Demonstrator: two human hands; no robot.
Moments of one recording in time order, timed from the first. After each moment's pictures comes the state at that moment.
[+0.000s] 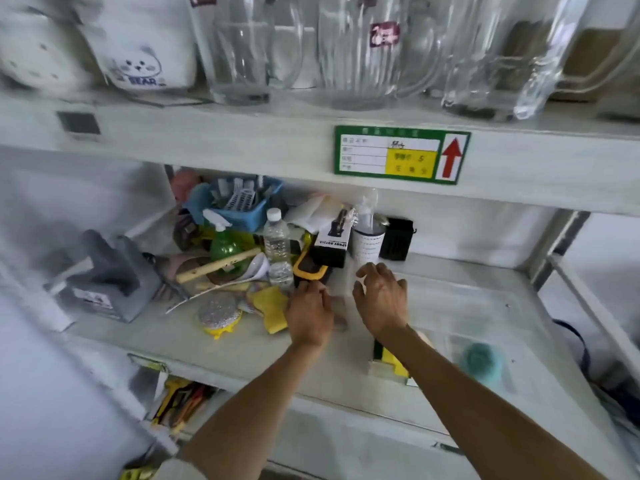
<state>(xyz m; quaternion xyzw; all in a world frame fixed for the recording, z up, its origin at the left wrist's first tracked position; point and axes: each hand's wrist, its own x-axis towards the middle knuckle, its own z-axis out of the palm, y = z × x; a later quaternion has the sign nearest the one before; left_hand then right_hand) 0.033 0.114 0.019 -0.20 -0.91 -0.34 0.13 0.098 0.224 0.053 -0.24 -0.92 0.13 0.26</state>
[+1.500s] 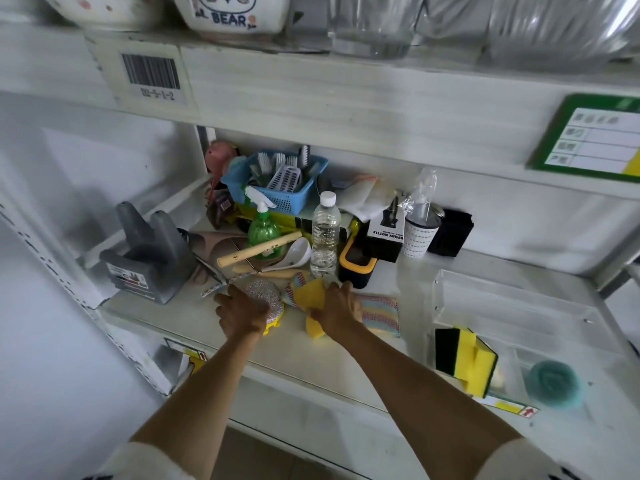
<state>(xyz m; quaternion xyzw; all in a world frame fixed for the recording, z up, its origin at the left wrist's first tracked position) -0.103 -0.044 -0.041 0.09 -0.94 -0.32 -0.03 -0.027 0.103 -0.009 -0.27 -0.94 0.20 -0.03</state>
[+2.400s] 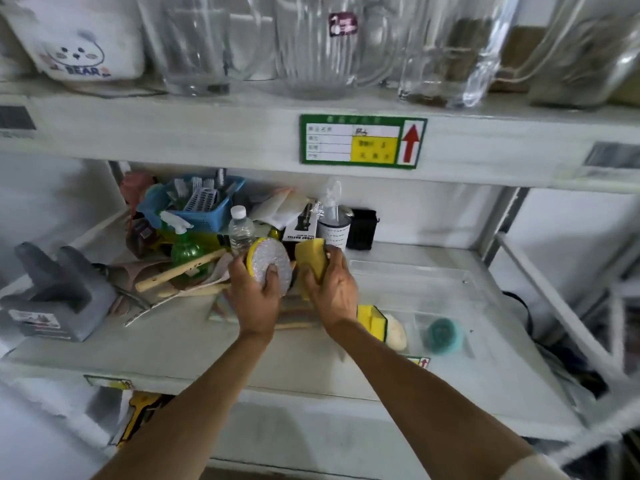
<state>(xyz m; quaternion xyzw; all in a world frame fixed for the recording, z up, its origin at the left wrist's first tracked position) 0.013 0.074 0.041 -0.18 -0.78 -0.57 0.18 0.087 0.181 0.056 -0.25 -0.84 0.30 0.37</state>
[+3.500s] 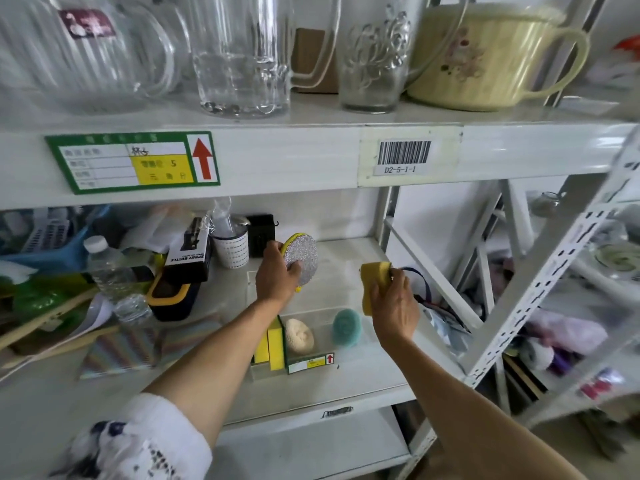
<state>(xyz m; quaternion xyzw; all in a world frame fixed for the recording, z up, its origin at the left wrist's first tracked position) 0.092 0.279 0.064 -0.36 -0.82 -0.45 -0.02 0.284 0.355 0.030 -0.55 -0.75 0.13 0.34</state>
